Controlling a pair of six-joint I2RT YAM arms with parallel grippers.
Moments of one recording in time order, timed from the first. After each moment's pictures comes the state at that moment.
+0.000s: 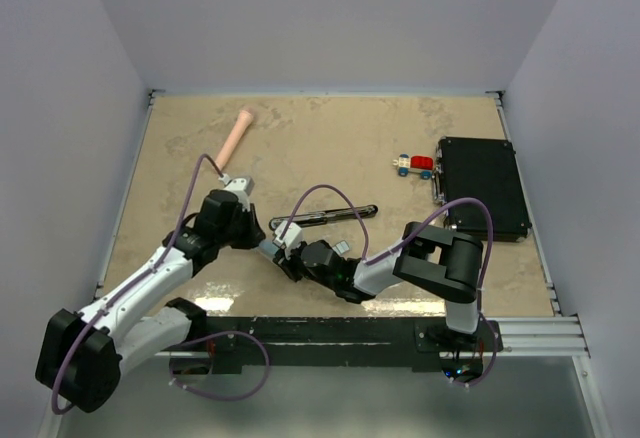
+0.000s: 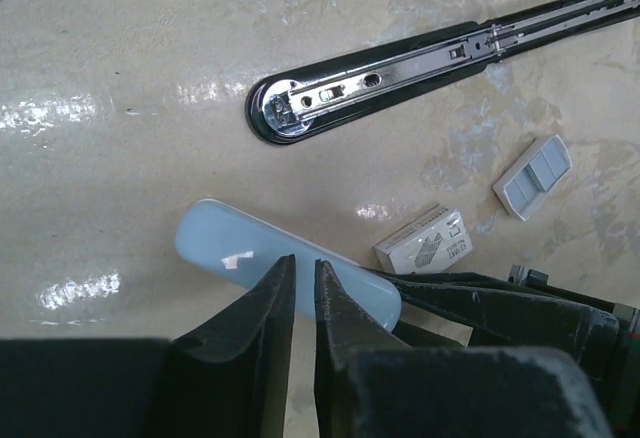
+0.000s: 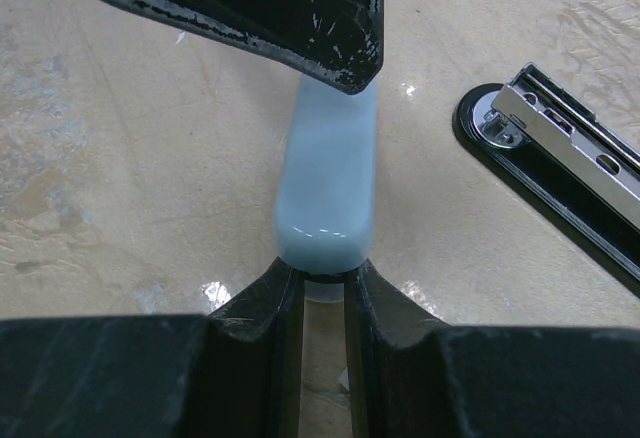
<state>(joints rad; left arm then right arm) -0.45 0.98 0.54 -0.33 0.08 -0.43 1.22 1.90 0.71 0.83 0.22 0.14</state>
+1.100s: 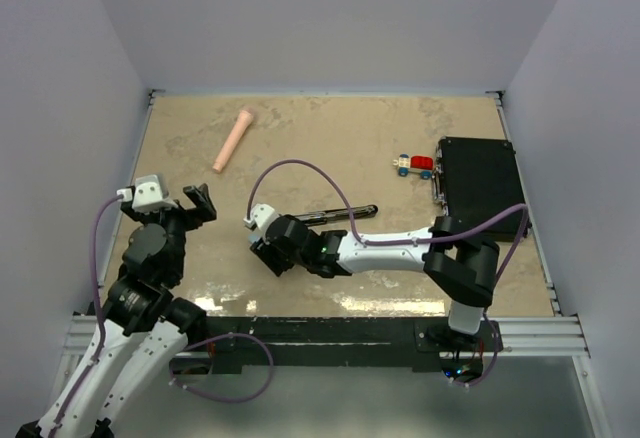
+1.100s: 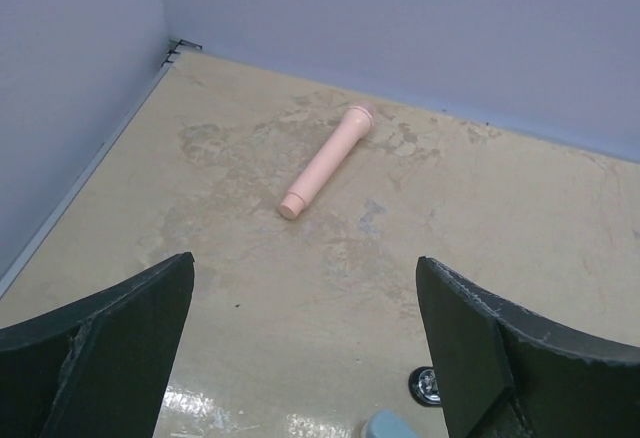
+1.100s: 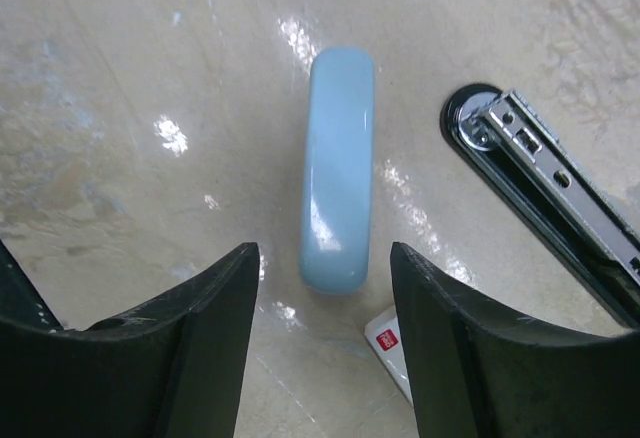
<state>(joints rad) -0.45 0.35 0.61 -0.31 -0.61 -0.22 1.22 1.80 1.12 0.00 0.21 0.17</state>
